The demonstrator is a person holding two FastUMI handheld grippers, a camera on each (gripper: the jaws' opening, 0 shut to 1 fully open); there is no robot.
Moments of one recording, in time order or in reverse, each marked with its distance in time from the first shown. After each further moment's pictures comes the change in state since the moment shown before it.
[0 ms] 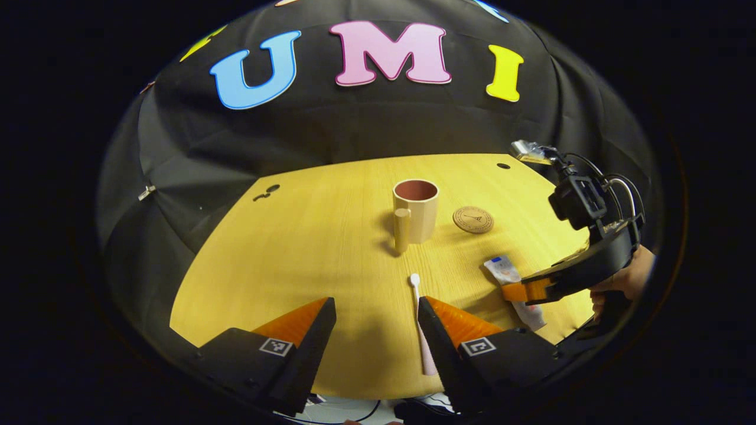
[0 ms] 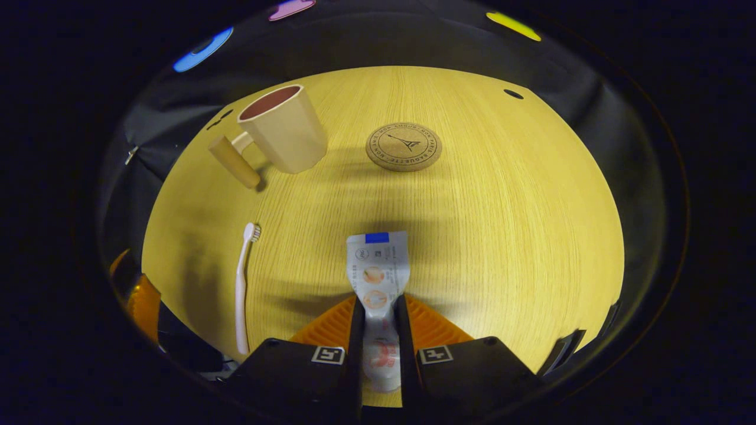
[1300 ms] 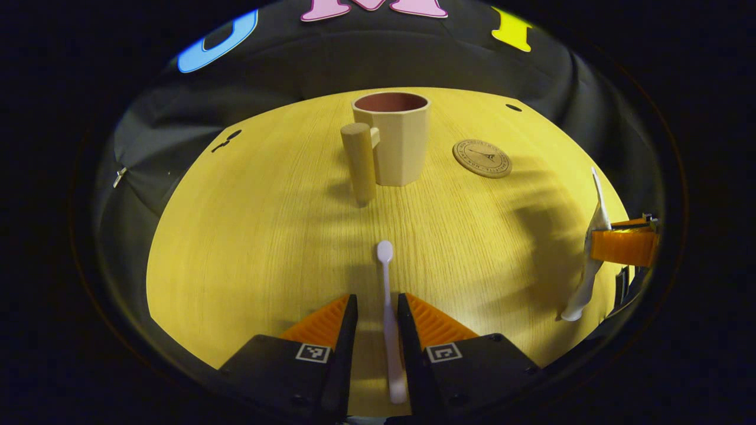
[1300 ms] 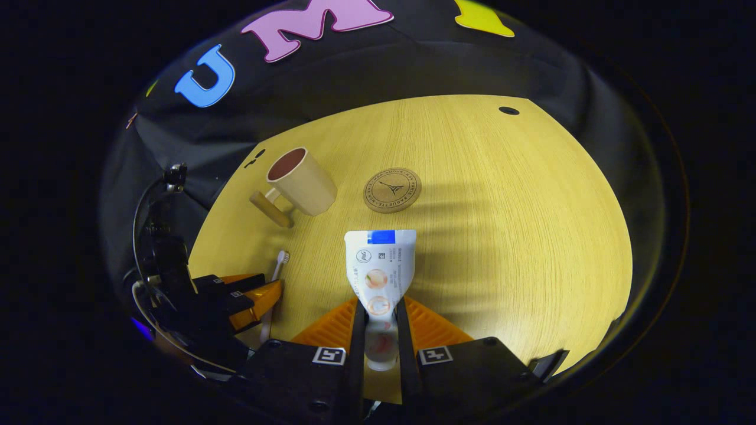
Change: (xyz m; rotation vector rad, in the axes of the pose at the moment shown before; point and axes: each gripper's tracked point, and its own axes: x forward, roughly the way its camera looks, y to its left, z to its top) left arm 0.092 -0.043 -0.053 0.022 0.305 -0.012; right arm -0.053 -0.032 0.033 0.012 -0.141 0.197
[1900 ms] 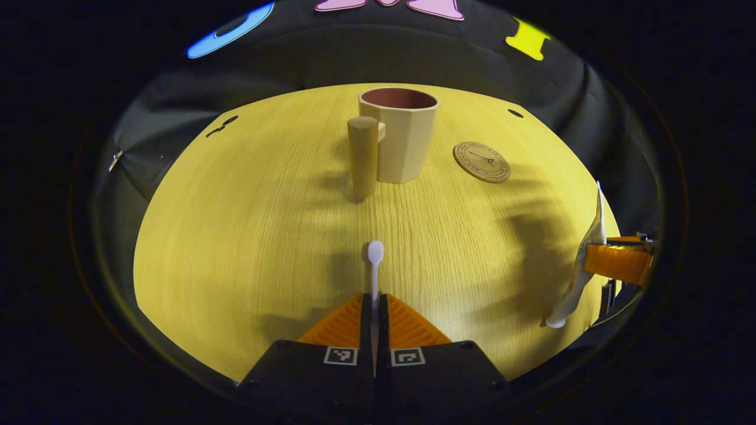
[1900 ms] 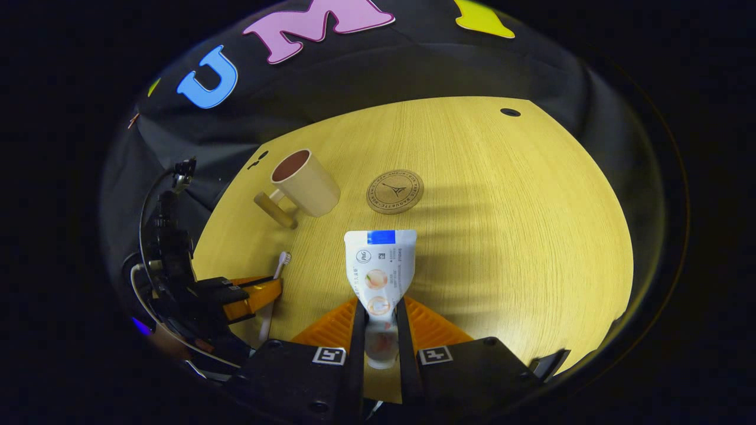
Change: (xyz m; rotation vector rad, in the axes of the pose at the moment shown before) left arm 0.003 -0.005 0.004 -0.063 0.021 -0.082; right arm 0.000 0.003 0.001 0.001 -0.023 0.006
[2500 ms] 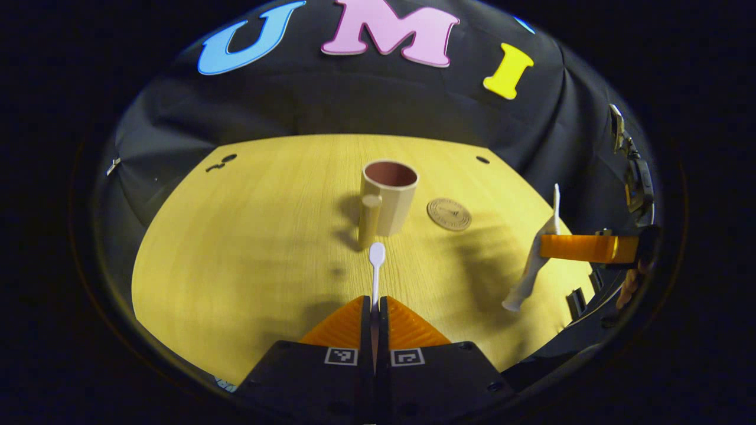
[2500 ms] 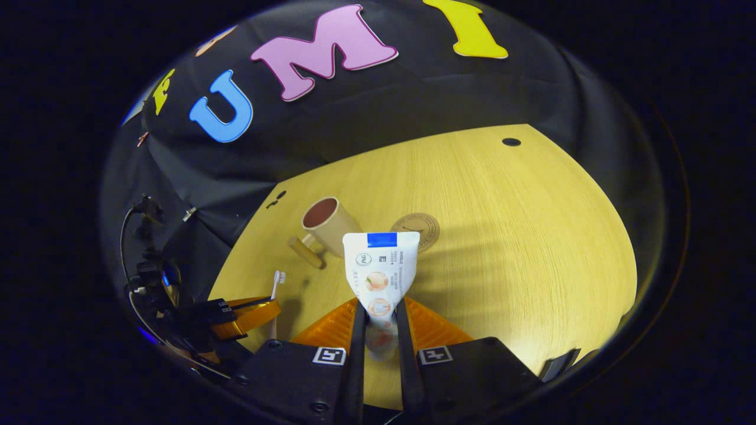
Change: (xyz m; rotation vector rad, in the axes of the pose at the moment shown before) left arm -0.085 0.014 0.046 -0.002 -0.272 -0.136; right arm -0.035 0.040 0.057 0.038 -0.230 0.082
